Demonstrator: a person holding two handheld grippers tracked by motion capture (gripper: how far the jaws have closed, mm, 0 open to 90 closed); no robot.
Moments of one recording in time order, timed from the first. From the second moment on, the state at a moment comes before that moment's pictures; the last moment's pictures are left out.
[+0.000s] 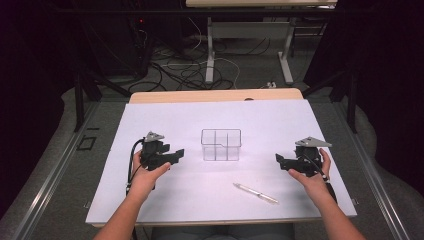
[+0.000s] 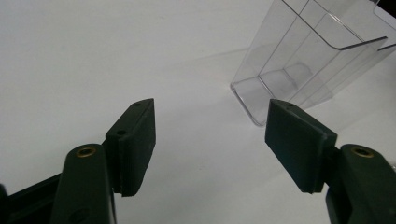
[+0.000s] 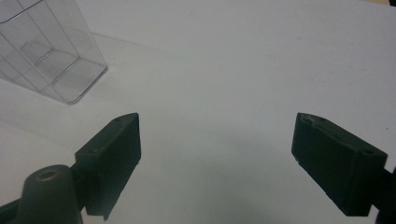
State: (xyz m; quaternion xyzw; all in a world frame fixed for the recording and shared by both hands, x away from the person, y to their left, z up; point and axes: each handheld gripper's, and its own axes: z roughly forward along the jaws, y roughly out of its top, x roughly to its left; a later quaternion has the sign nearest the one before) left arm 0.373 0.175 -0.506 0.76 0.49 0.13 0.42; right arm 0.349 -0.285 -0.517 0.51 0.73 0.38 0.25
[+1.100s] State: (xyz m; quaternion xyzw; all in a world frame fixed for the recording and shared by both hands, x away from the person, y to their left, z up) left arm 0.355 0.188 -0.507 0.74 0.50 0.15 0.43; right arm 0.342 -0.200 -0.492 0.32 0.90 0.28 0.11
